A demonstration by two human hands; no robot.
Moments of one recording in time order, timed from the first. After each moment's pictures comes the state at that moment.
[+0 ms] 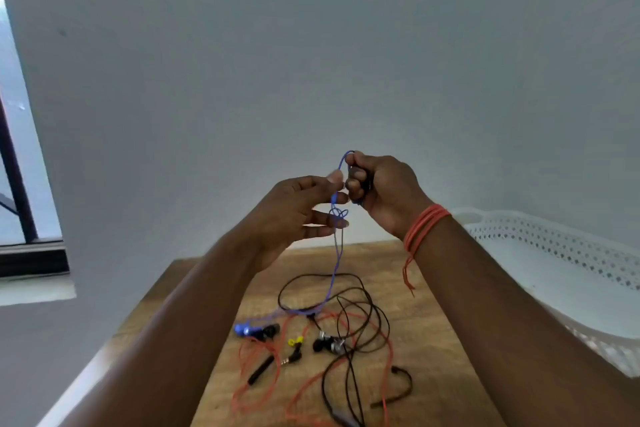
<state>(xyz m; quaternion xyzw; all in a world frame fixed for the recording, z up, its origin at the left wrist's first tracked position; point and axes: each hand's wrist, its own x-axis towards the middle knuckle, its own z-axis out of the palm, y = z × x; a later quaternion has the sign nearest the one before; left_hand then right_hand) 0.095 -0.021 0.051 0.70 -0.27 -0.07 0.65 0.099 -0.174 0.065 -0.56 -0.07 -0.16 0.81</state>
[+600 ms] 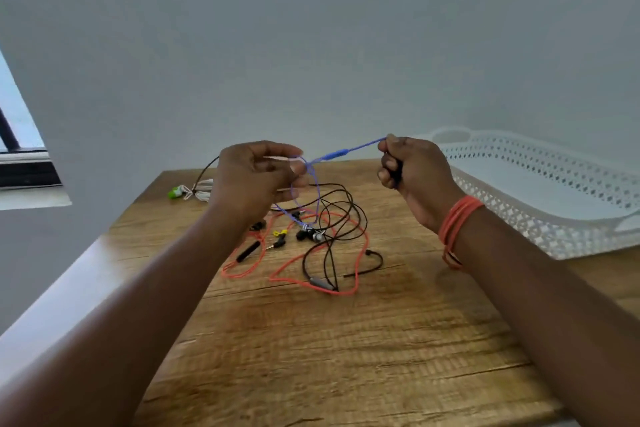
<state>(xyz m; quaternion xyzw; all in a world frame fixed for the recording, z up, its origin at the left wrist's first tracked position) 0.056 -0.005 -0.027 0.71 -0.17 0.07 0.68 0.045 -0.211 -0.029 -0.67 0.02 -0.23 0.71</state>
